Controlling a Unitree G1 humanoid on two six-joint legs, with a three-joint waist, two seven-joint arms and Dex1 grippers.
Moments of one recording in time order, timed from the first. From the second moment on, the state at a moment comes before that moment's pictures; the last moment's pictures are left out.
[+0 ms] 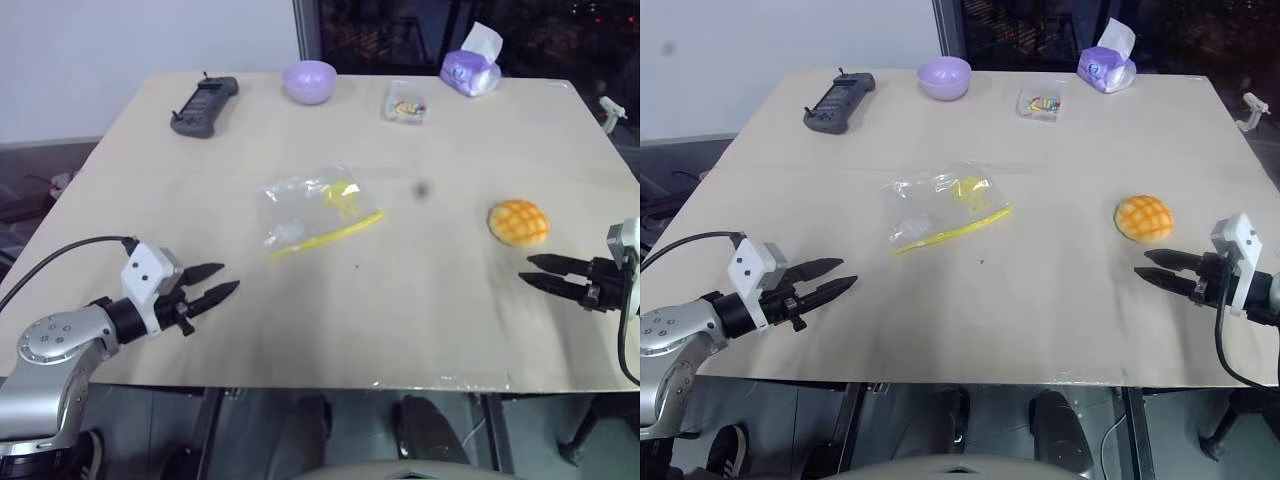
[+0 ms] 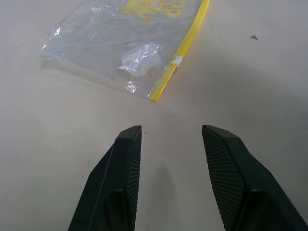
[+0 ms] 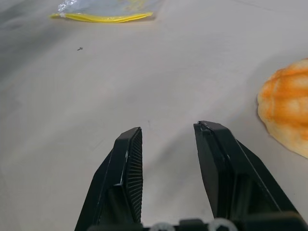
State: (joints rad) left arm 0.14 0.79 0.39 -0.30 -0.43 0.36 -0.93; right arm -0.06 -0.91 -0.32 0.00 0.54 0.39 1.19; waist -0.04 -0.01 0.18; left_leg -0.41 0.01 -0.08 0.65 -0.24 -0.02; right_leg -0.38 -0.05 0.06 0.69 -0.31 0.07
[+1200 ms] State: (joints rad) left arm -0.02 0.79 0.29 -0.19 -0.33 0.26 -0.90; right arm -0.07 -0.89 -0.33 -0.15 0.66 0.53 1.14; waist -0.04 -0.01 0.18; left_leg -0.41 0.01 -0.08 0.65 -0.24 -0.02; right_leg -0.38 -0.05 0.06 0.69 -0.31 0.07
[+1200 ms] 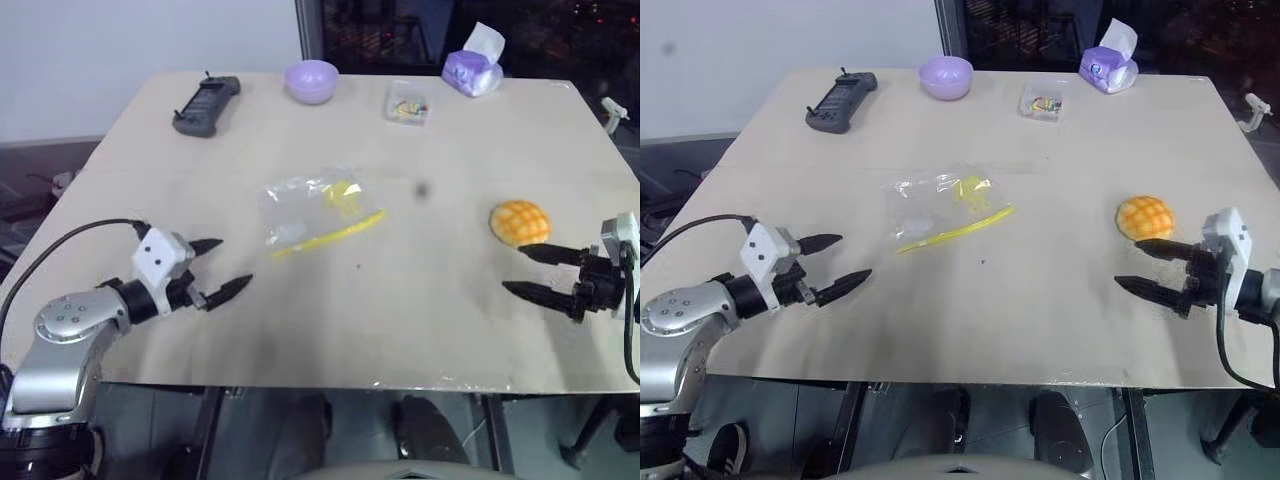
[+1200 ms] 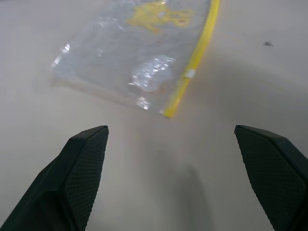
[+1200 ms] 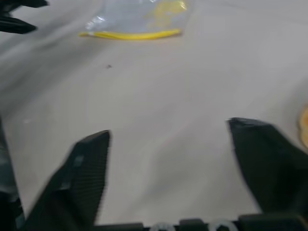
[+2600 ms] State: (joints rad) left arm -0.95 0.65 -0.50 1.19 0.83 -0.87 0.03; right arm -0.18 -0.85 -0.29 -0.33 0.79 0.61 1.10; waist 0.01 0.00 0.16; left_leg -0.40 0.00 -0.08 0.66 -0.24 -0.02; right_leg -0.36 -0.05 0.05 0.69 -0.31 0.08
